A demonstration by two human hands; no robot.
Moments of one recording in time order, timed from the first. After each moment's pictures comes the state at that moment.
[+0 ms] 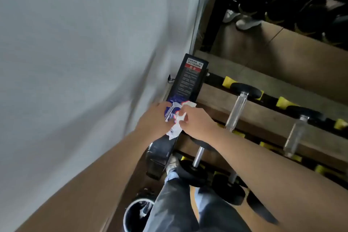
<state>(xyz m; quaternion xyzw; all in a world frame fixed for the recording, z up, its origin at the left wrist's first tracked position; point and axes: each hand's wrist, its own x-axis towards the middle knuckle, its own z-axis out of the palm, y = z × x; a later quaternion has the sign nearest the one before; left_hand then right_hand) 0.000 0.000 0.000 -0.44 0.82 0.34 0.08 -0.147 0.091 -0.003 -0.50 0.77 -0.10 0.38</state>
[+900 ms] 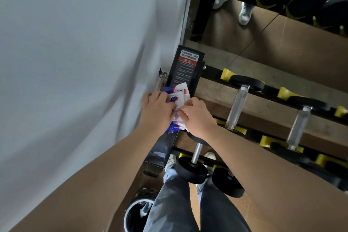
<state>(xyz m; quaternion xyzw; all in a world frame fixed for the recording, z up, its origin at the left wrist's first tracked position) -0.026 -0.019 -0.051 -0.32 0.94 0.06 0.10 -0.156 0.087 -0.054 -0.50 0.81 -0.06 0.31</state>
